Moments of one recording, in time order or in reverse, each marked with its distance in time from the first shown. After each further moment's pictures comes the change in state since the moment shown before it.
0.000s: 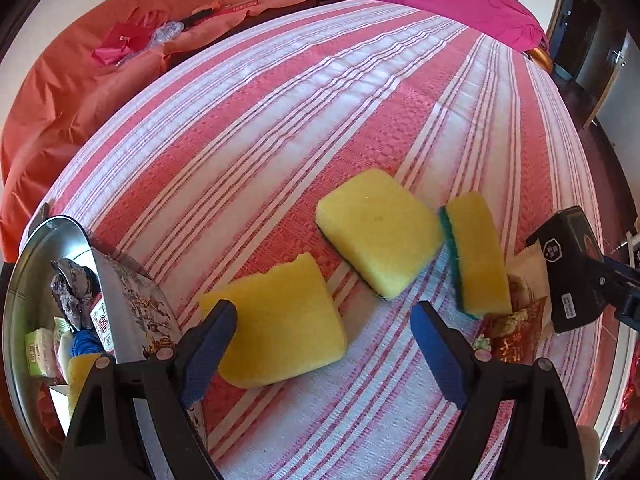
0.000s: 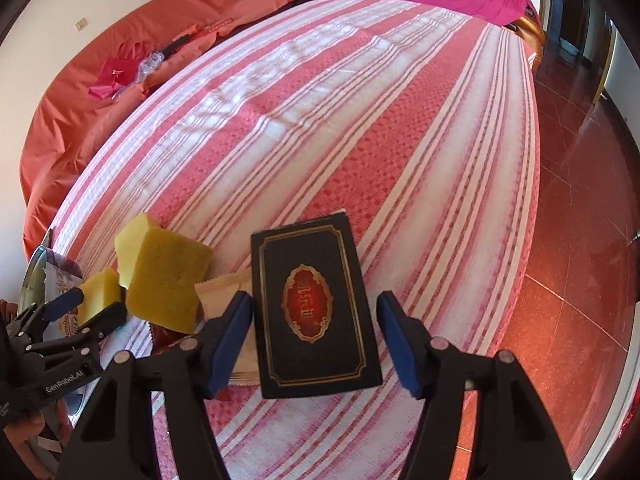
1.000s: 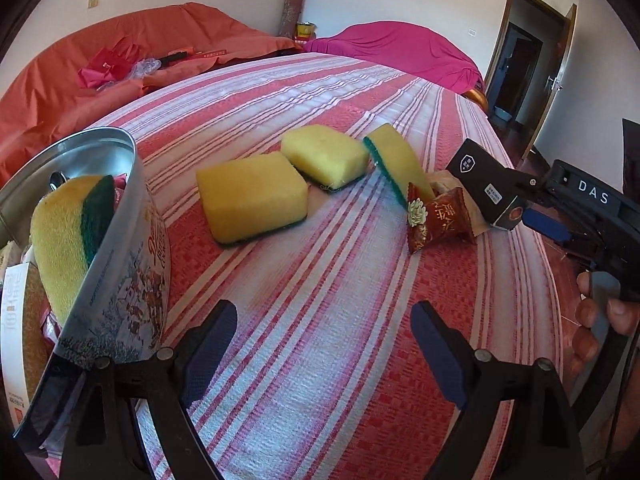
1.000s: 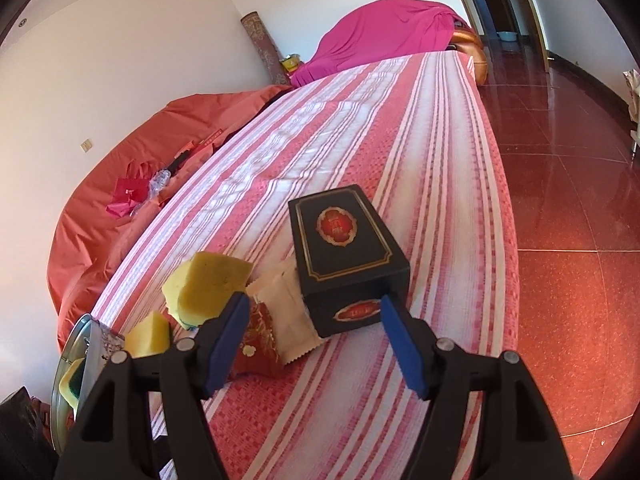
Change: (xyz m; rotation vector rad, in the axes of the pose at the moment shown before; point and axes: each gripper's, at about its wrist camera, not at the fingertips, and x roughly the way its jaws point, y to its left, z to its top) left arm -0.043 0.001 -0.122 0.036 -0.285 -0.199; right arm -0.028 -0.010 -0.073 0.245 -0.405 0.110
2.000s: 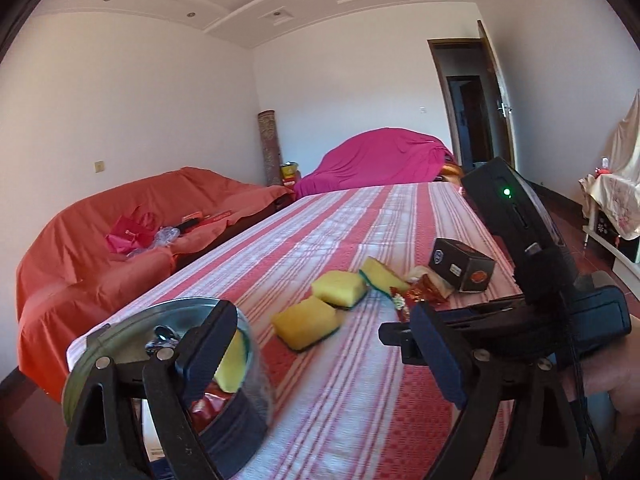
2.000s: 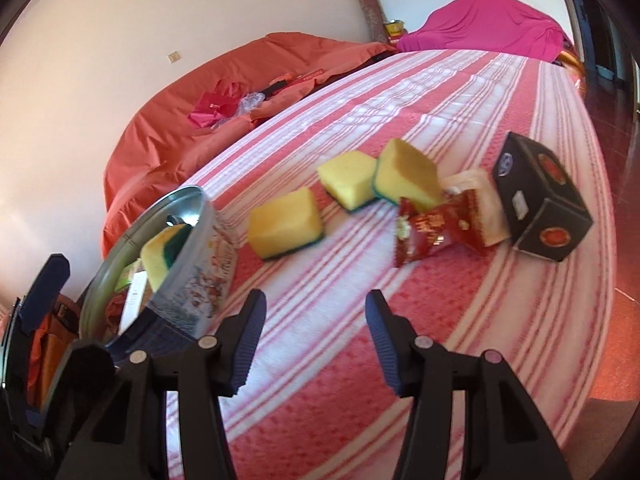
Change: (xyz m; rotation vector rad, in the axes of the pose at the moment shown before) left arm -0.126 -0.013 -0.028 0.292 -0.477 0.054; right arm -0.028 0.111 -0.084 -0.286 0.146 0.179
